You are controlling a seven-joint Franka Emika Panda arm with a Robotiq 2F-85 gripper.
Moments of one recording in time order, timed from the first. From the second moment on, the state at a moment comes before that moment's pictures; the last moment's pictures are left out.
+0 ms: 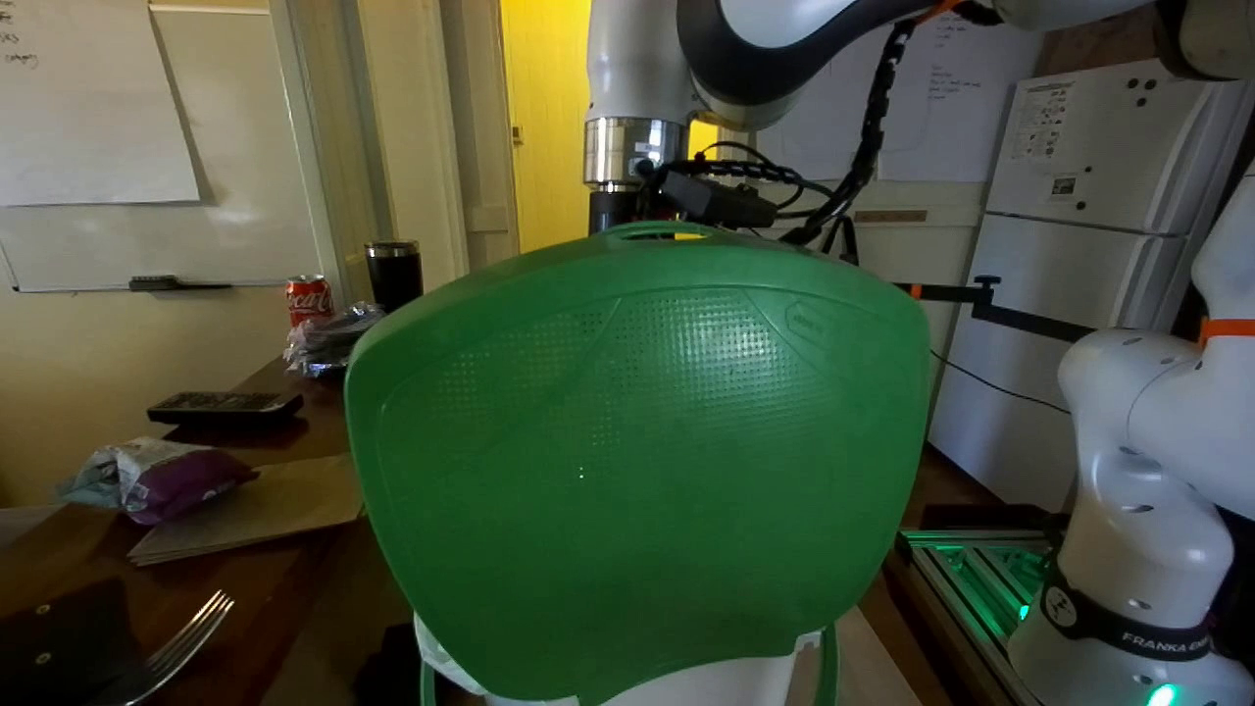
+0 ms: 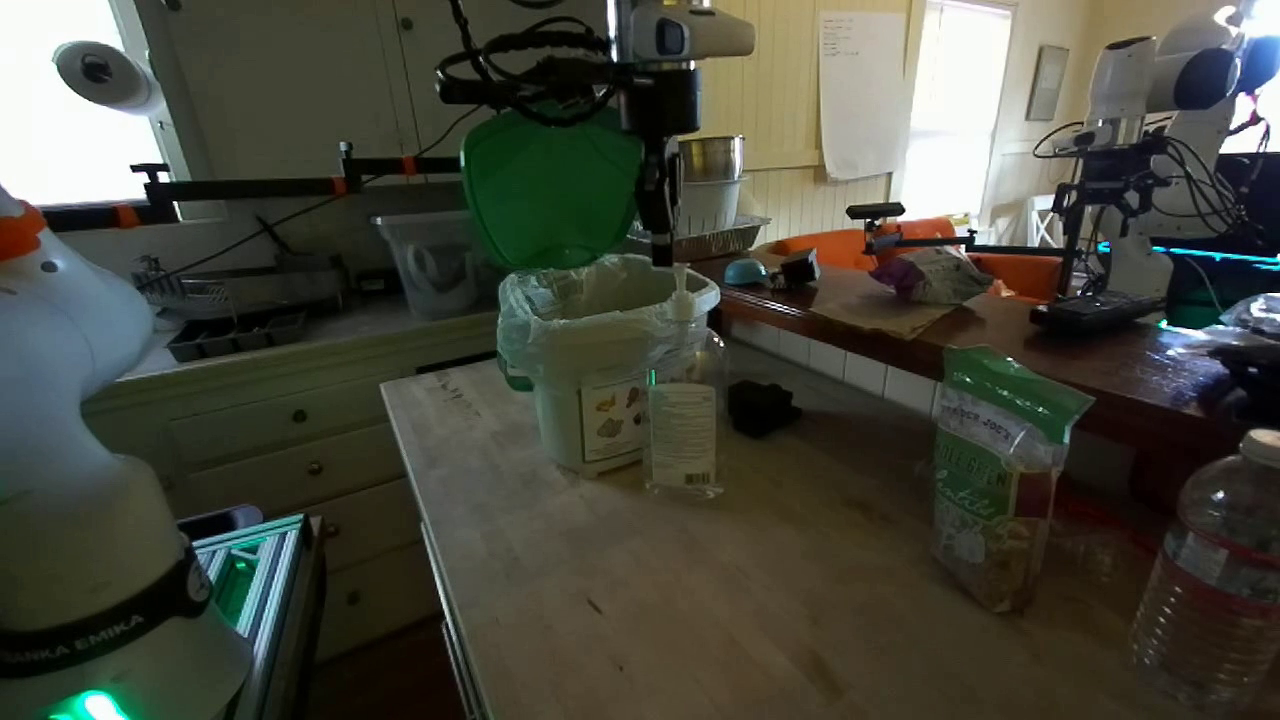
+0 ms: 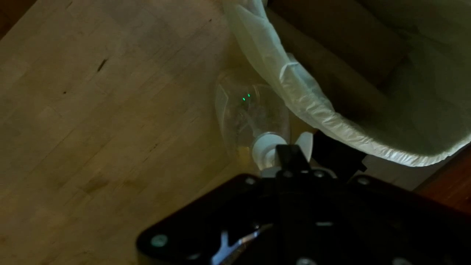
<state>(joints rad) -0.09 -0.21 -0.02 -2.08 0.12 1.93 0.45</state>
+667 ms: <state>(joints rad) -0.10 -0.21 -0.02 -2.08 0.11 1.93 0.45</state>
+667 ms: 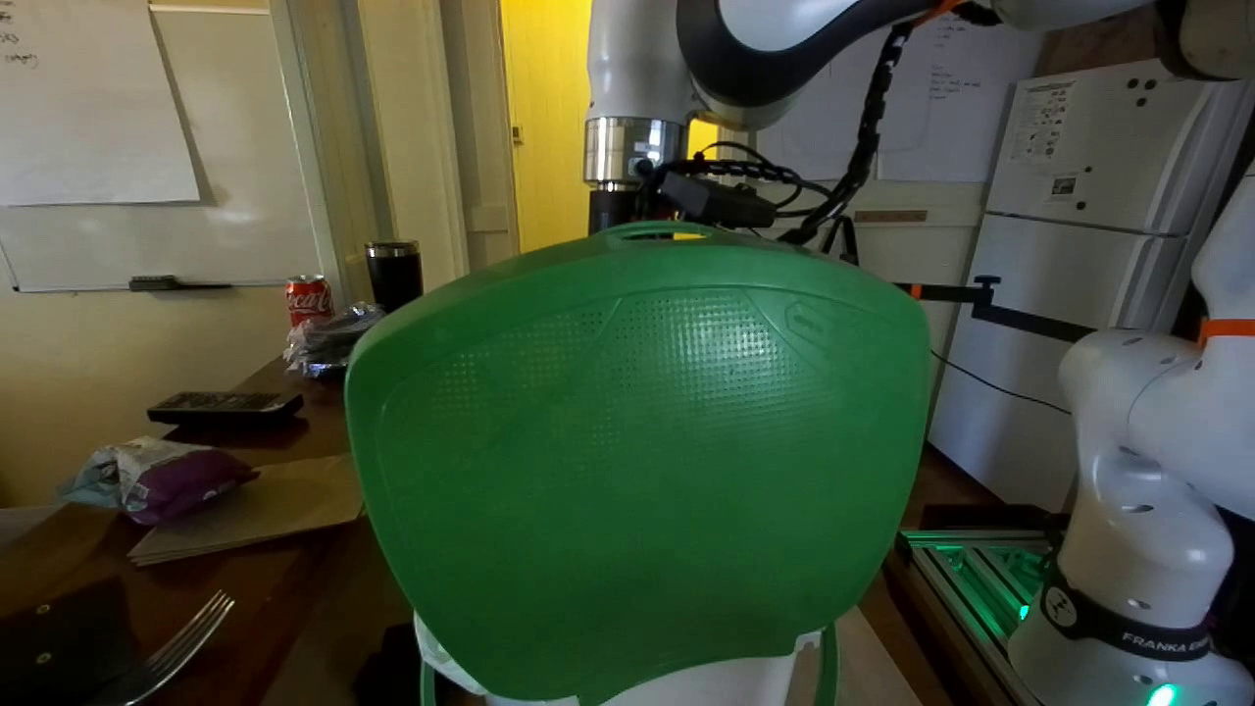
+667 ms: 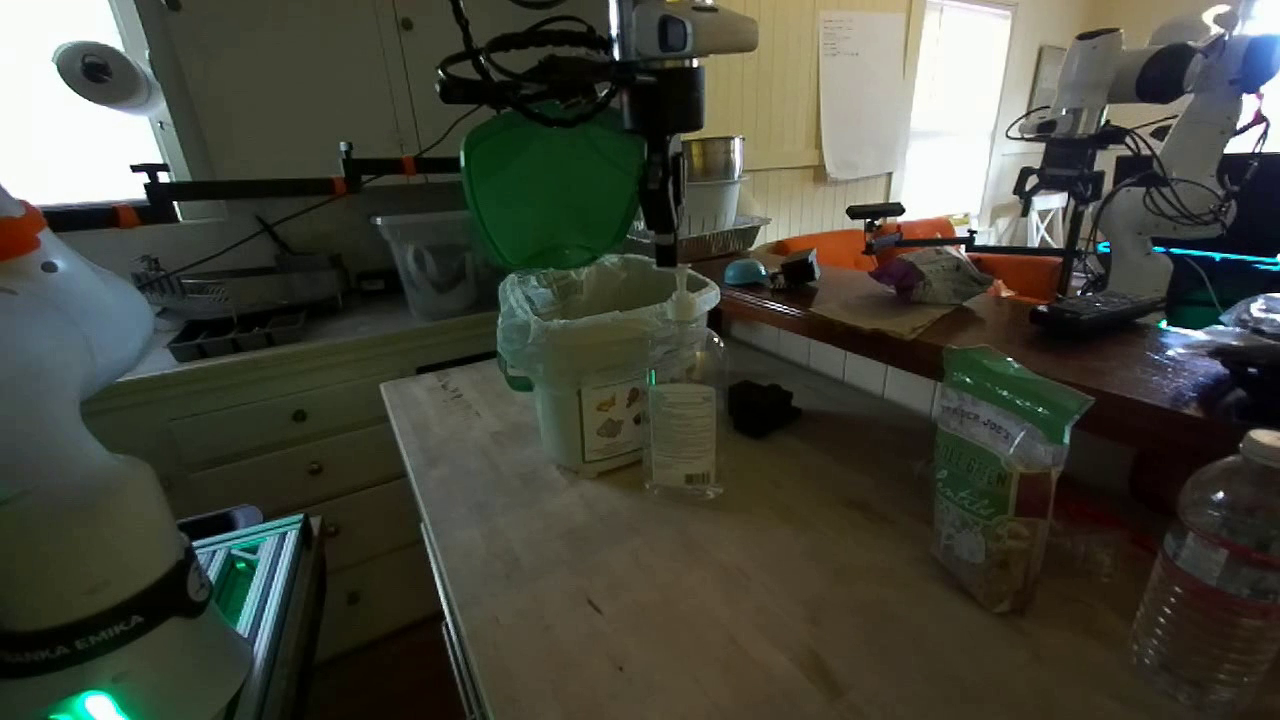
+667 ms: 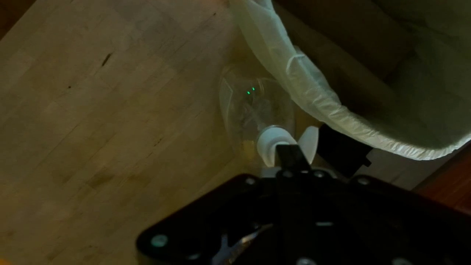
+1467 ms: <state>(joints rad) -0.09 -0.20 -0.02 -2.08 0.11 1.94 0.45</state>
